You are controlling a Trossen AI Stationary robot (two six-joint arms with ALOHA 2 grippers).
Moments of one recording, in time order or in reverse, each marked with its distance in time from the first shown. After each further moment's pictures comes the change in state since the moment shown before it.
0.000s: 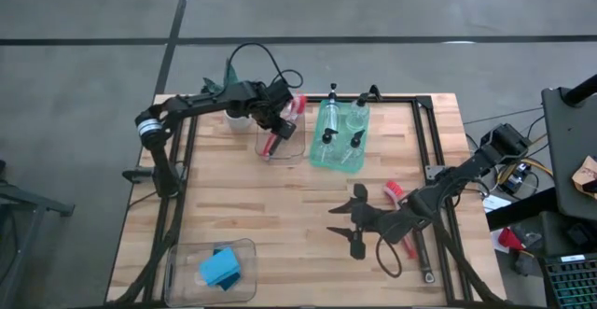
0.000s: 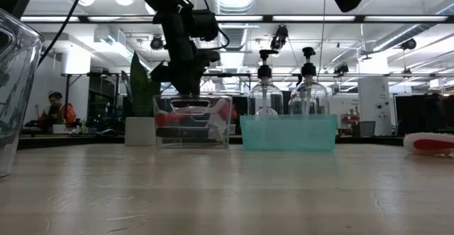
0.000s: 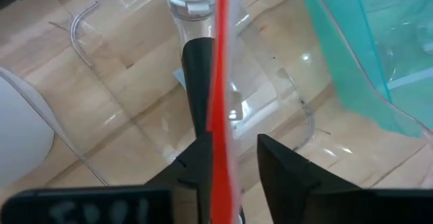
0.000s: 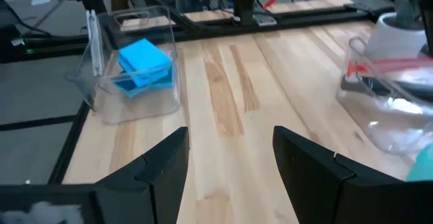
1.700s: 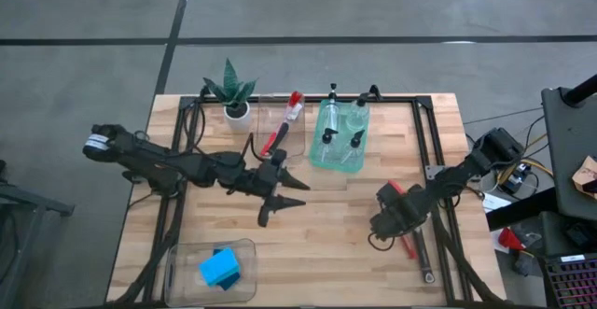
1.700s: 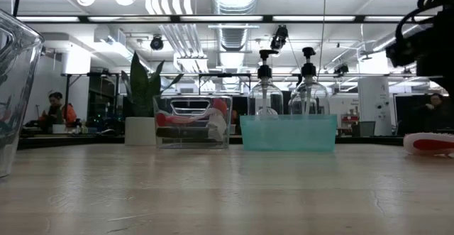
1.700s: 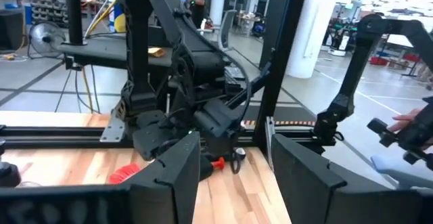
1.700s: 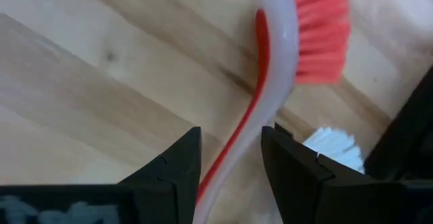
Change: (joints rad) left arm -0.708 -0.448 -0.493 1.251 -0.009 0.325; right arm -0.034 0.091 -0.010 -1.182 -0.484 1.141
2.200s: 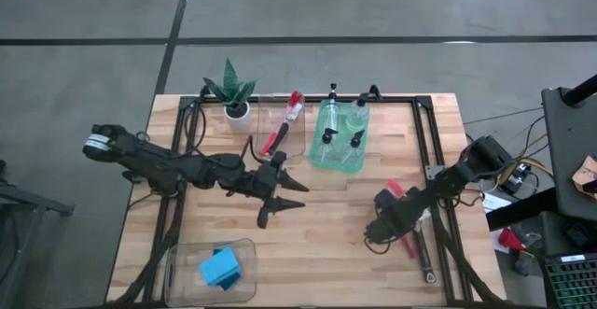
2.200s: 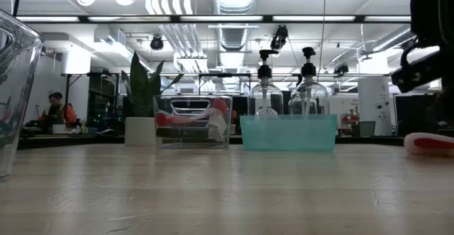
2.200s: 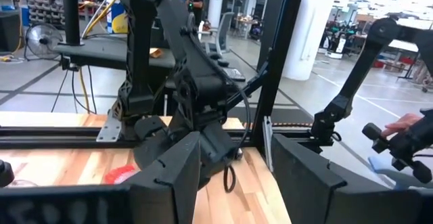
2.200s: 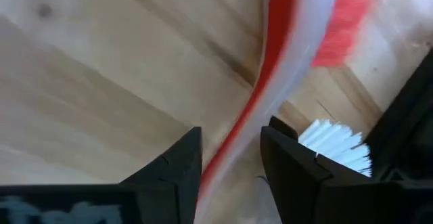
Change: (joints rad) left arm -0.009 0.001 -0.036 0.050 0.000 -0.004; right arm 0.000 0.147 -0.002 0.009 -0.071 -0.068
